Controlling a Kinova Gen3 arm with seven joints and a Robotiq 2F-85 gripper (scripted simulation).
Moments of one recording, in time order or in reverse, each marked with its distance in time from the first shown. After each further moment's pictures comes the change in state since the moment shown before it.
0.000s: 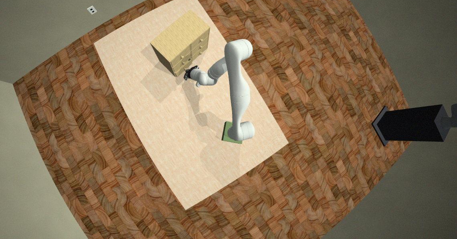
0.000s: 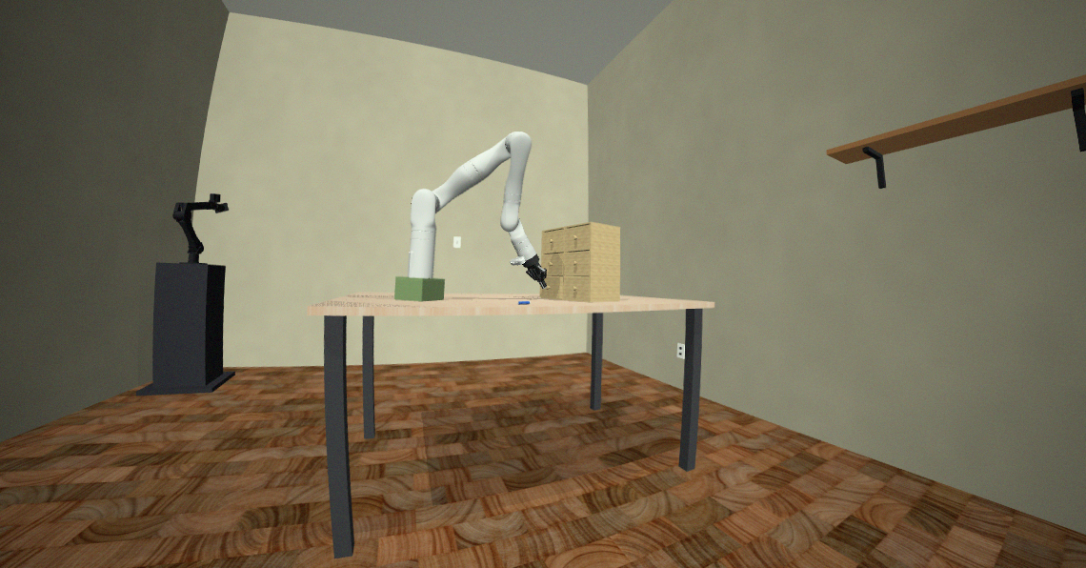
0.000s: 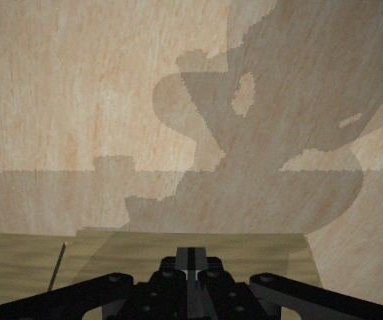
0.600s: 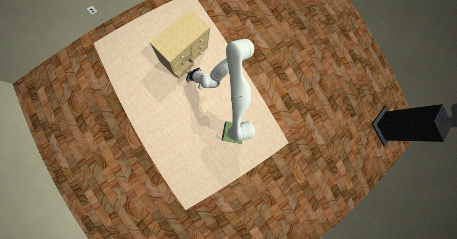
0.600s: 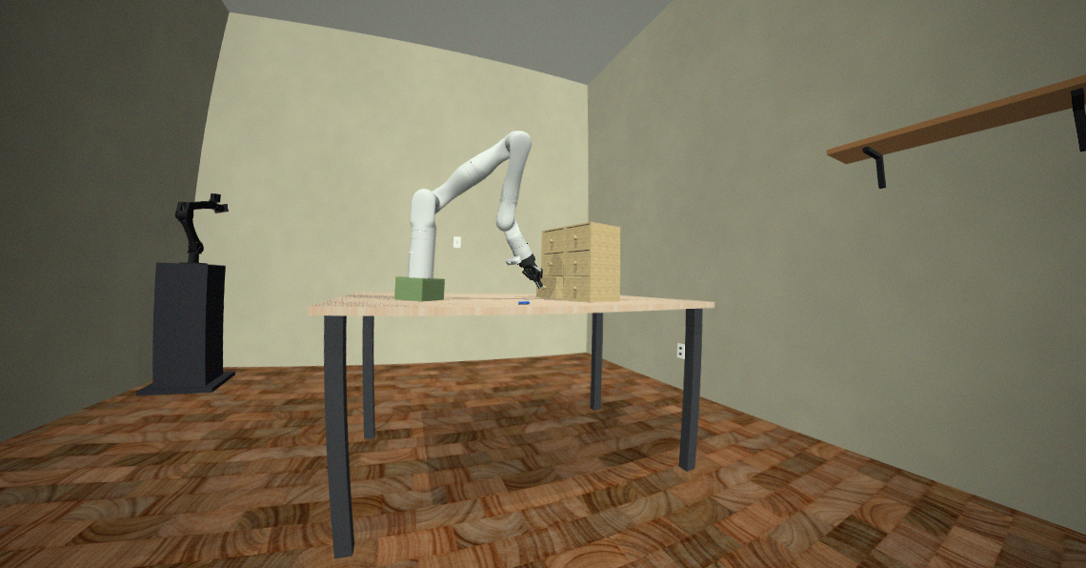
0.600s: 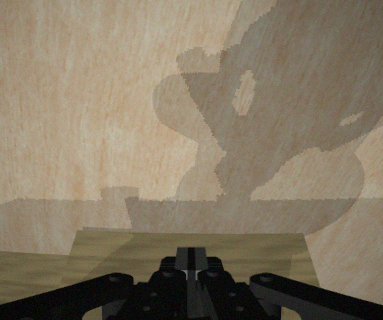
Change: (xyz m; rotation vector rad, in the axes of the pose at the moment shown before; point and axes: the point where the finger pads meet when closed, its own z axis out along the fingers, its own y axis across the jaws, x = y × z) arm 0.017 0.000 -0.012 0.000 0.001 0.001
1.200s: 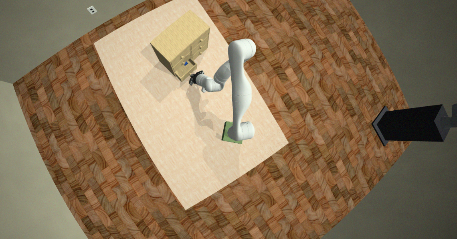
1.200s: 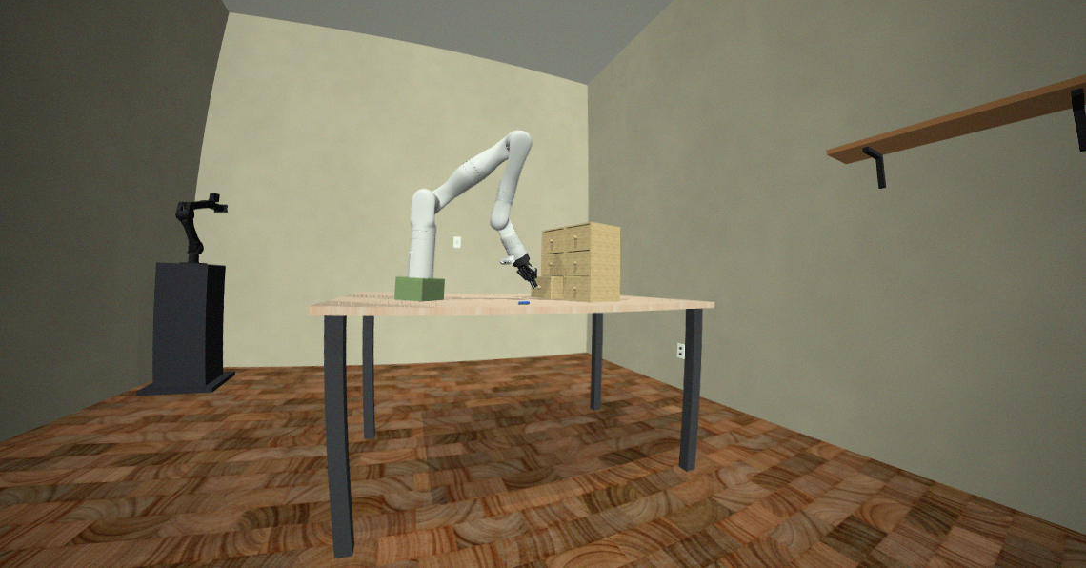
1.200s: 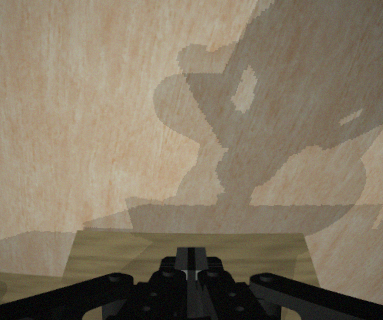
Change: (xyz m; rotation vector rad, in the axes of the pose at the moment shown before) arm 0.024 0.000 -0.016 0.000 0.000 0.000
